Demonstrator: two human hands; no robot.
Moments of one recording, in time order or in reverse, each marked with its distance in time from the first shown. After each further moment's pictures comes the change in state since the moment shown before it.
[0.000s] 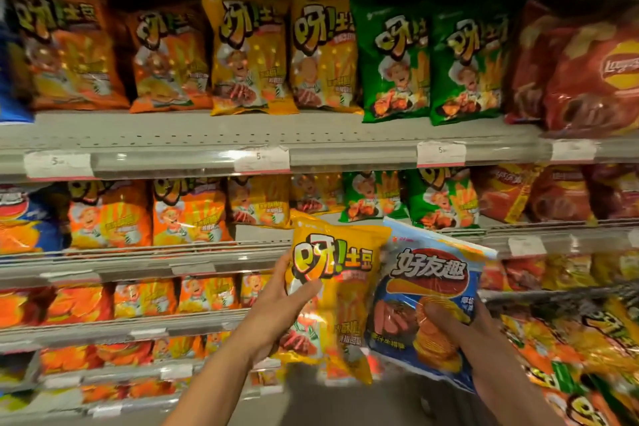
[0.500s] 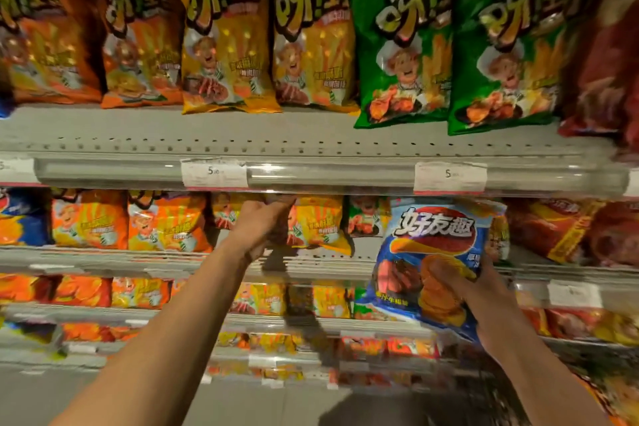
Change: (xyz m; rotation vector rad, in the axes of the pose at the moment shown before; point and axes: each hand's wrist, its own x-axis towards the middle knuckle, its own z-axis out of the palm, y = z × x) left_hand 0.173 0.063 -0.005 -0.027 0.454 0.005; right_hand 0.152 -0.065 -0.024 -0.006 -0.193 -0.046
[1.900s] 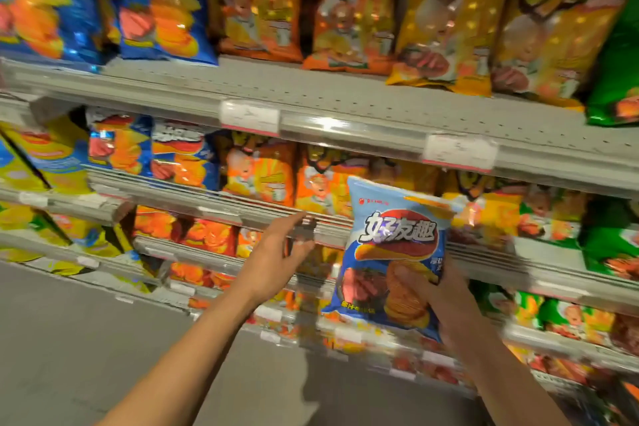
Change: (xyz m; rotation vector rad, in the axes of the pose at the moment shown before) left_hand -0.083 -0.060 -0.299 0.648 -0.012 0.370; right_hand -0.072 0.093 0.303 -0.118 -0.262 0.006
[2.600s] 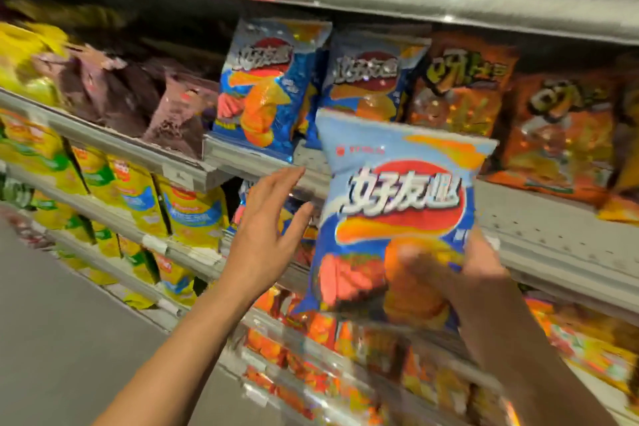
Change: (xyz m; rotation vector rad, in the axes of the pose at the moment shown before) left_hand 0.058 -0.064 -0.280 0.163 0.586 0.323; right_hand 0.051 -0.157 0.302 -0.069 -0.441 -0.367
